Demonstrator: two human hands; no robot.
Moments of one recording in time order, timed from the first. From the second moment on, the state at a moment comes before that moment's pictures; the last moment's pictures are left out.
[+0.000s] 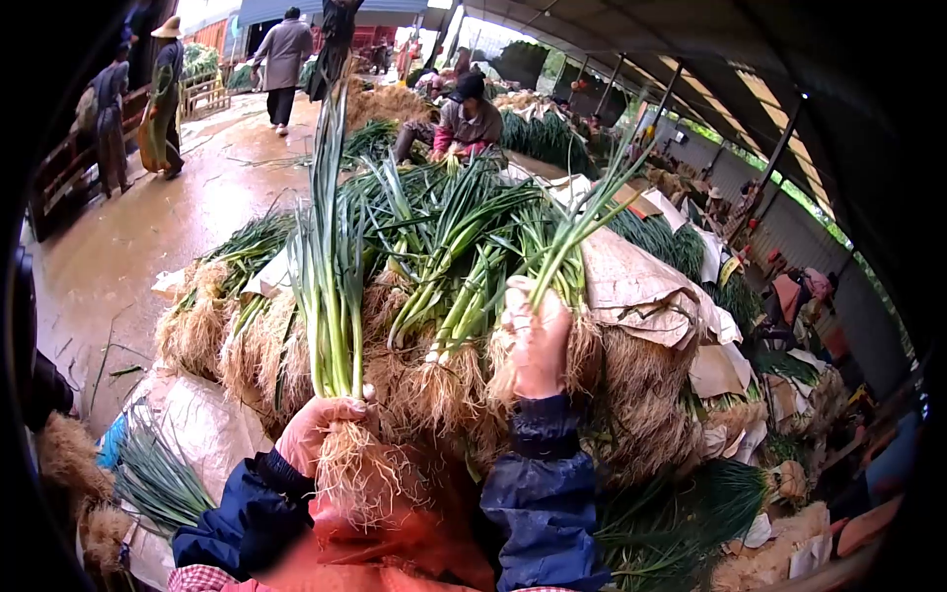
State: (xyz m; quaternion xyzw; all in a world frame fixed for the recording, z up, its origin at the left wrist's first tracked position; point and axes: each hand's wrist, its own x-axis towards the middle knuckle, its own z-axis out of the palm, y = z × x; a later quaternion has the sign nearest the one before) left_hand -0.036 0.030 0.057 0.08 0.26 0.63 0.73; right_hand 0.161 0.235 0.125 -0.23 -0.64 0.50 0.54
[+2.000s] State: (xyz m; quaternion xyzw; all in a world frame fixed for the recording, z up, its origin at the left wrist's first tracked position) left_hand 0.012 -0.028 0.000 0.05 0.04 0.74 0.67; right_hand 0.187 0.102 0.091 -0.21 -0.56 0.49 0.64
